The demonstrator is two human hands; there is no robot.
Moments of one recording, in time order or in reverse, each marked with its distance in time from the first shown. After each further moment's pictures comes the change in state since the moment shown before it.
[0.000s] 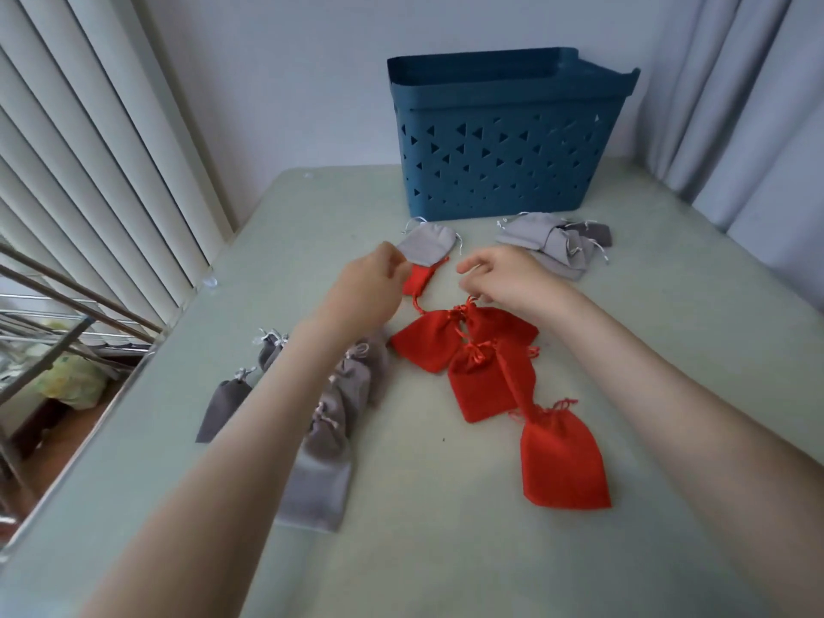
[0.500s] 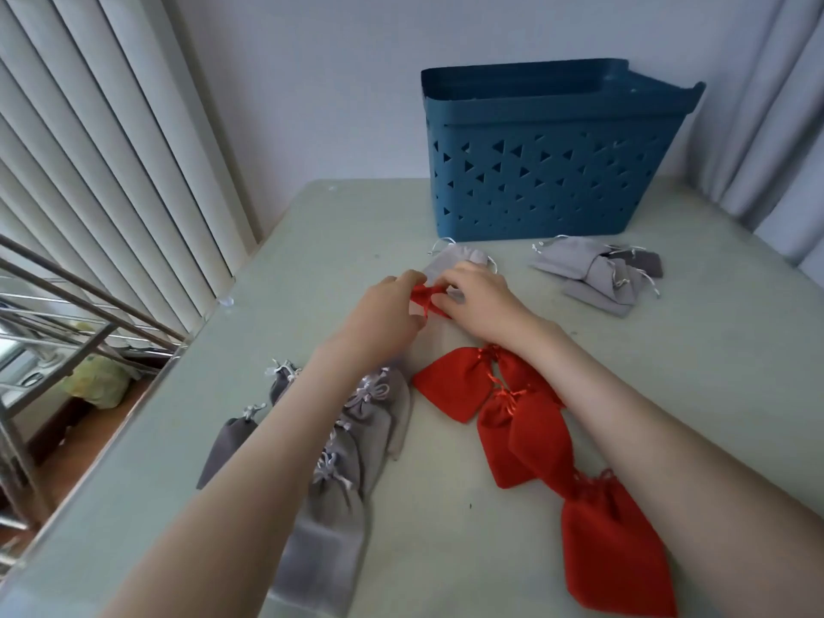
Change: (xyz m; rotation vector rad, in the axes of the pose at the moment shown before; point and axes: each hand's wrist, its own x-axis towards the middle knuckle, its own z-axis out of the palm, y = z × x) left_hand 0.043 -0.033 0.016 0.135 -0.050 0.067; right_hand 0.064 -0.004 0.050 -0.392 -0.006 -0.373
